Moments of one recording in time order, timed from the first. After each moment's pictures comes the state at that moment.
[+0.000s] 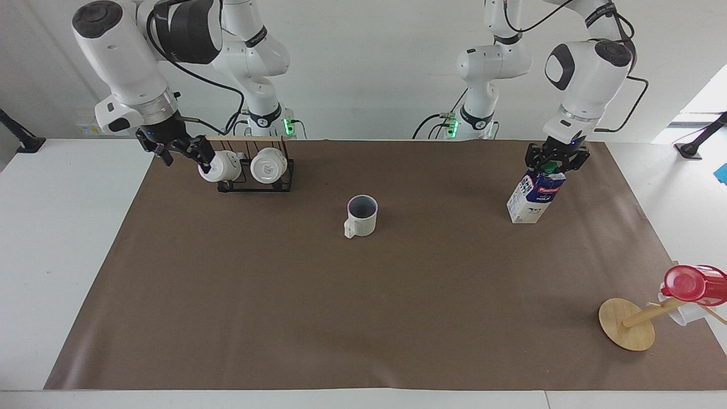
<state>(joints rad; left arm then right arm) 0.07 -0.34 -0.05 -2.38 -0.01 2.13 0.21 -0.01 -0.06 -0.03 -1.76 -0.02 1.69 0.19</state>
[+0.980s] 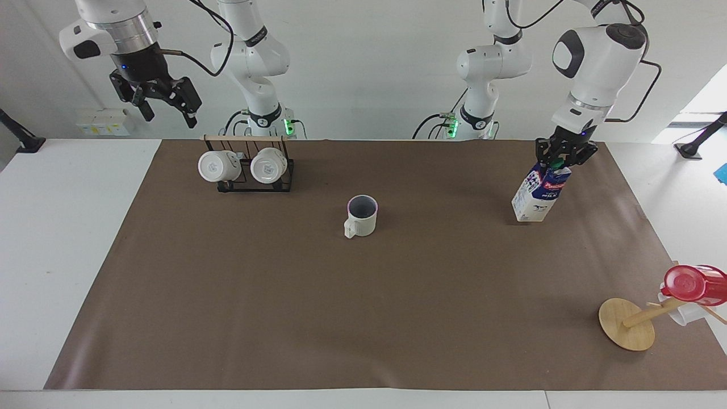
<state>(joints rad) 0.07 -0.35 -0.06 -2.27 -0.01 2.04 0.17 0.00 -0.07 -0.03 -1.51 -0.02 1.46 0.18</state>
